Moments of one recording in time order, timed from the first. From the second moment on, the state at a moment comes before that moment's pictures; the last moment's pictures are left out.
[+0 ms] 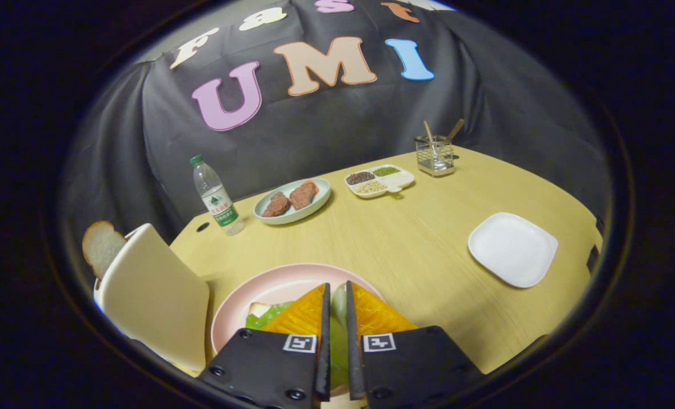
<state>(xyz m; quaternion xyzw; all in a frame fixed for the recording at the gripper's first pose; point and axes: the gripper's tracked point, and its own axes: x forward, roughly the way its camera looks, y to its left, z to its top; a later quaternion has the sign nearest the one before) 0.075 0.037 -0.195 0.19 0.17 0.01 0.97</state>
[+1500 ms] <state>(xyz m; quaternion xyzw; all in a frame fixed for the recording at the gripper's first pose) -0.002 0.223 0.057 0.01 0.08 0.13 0.99</state>
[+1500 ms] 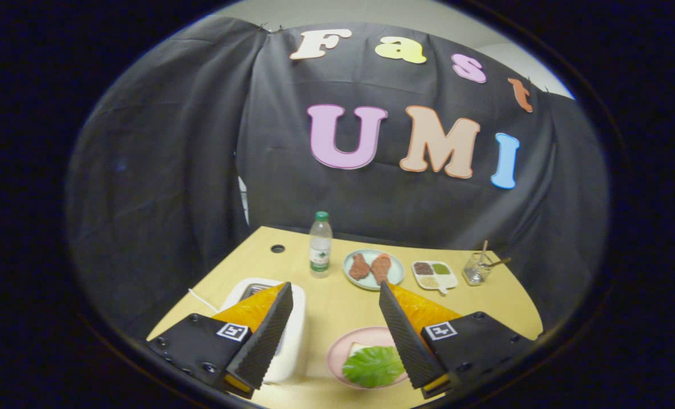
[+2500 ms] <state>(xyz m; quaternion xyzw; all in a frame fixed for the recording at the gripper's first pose) 0.002 0.305 -0.064 -0.03 0.36 0.13 0.92</state>
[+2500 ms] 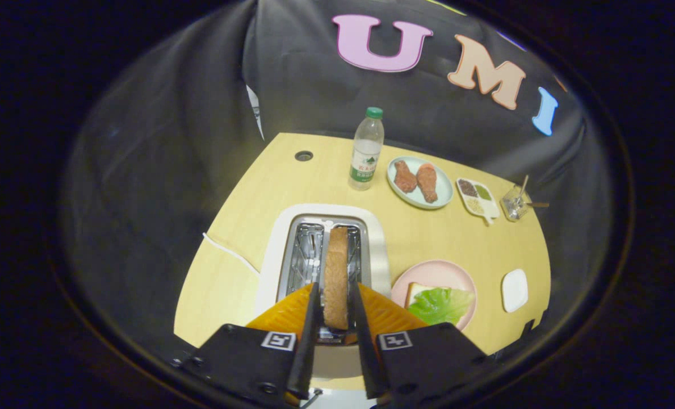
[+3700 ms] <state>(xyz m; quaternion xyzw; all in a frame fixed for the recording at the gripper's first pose) -0.020 0.243 0.012 0.01 0.39 0.20 0.90</state>
